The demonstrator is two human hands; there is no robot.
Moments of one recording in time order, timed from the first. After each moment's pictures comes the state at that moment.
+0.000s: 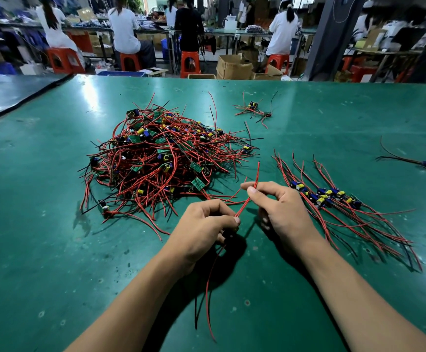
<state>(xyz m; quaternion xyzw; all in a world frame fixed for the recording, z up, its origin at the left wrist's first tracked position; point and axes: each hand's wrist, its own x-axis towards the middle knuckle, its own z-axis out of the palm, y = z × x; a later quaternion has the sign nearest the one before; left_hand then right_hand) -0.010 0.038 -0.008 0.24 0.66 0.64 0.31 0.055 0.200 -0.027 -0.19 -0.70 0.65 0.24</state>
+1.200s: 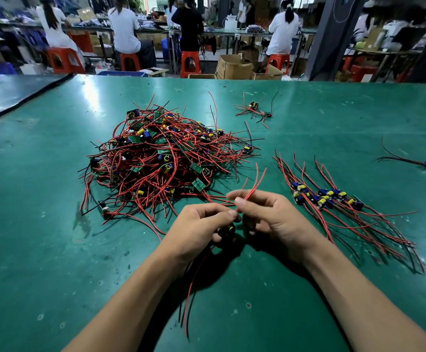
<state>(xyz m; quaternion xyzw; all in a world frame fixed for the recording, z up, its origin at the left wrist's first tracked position) -0.014 0.033 -0.008 0.21 0.65 0.65 0.32 0.060 0.193 -0.024 -0.10 -0.61 0.79 0.06</state>
